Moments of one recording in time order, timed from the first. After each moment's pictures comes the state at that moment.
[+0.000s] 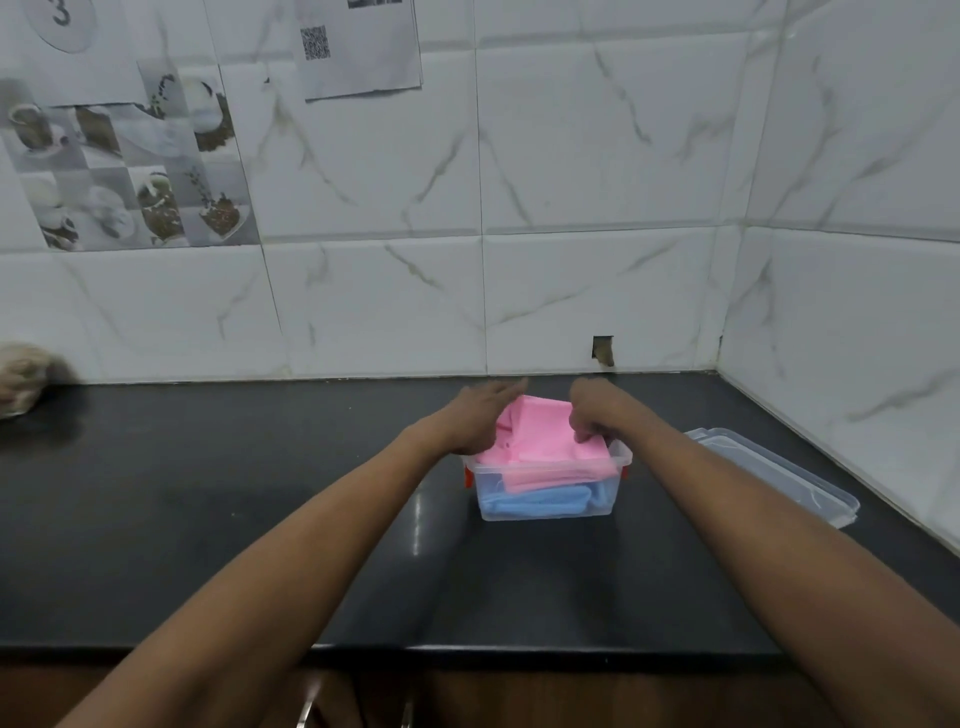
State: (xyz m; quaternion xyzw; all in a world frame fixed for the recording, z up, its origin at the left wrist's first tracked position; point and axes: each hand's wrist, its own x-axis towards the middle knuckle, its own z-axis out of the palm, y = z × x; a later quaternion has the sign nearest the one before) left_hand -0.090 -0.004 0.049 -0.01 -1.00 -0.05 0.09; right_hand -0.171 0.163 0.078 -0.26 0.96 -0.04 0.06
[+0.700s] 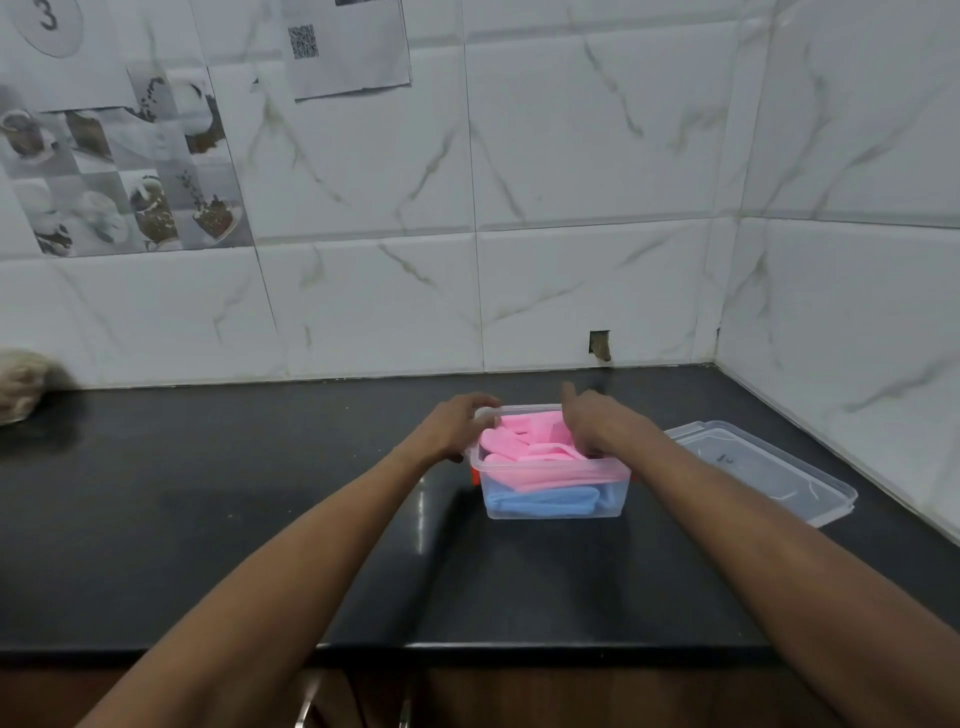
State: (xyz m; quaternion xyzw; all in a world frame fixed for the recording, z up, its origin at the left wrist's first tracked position) left_hand -0.088 -0.014 0.028 0.12 -0.93 -0.33 0.11; right_hand -0.159 0.176 0.057 -0.30 0.95 0.01 -0.01
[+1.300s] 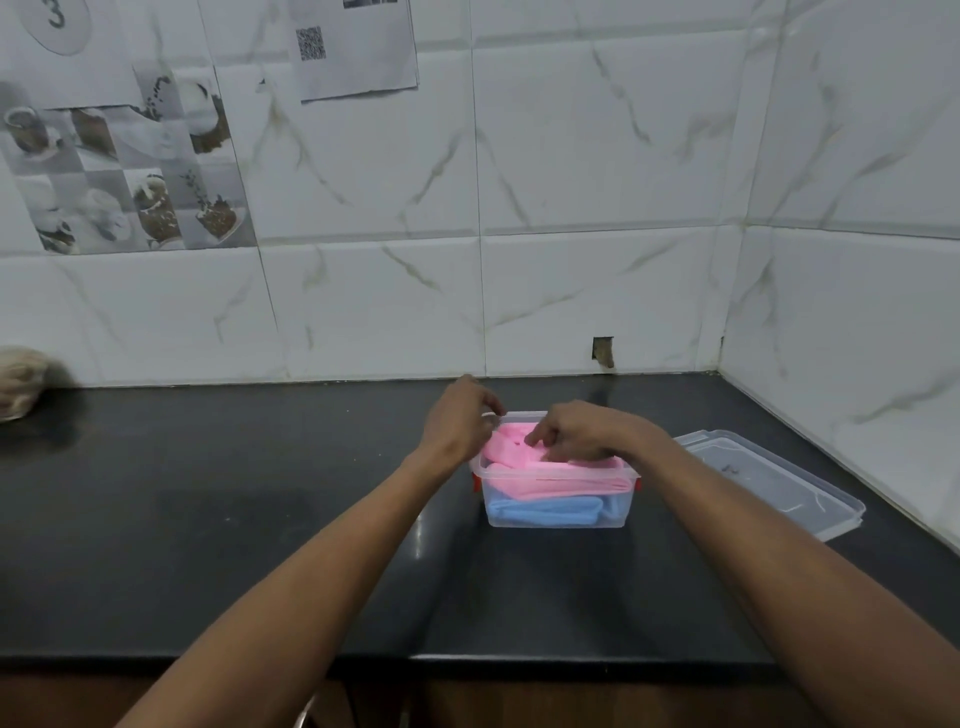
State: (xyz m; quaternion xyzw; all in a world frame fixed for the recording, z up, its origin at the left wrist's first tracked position) left_hand -0.084 0.004 0.039 0.11 -0.94 -0.19 0.27; right_hand -0.159 0.173 0.067 -0.46 0.88 -0.05 0.08
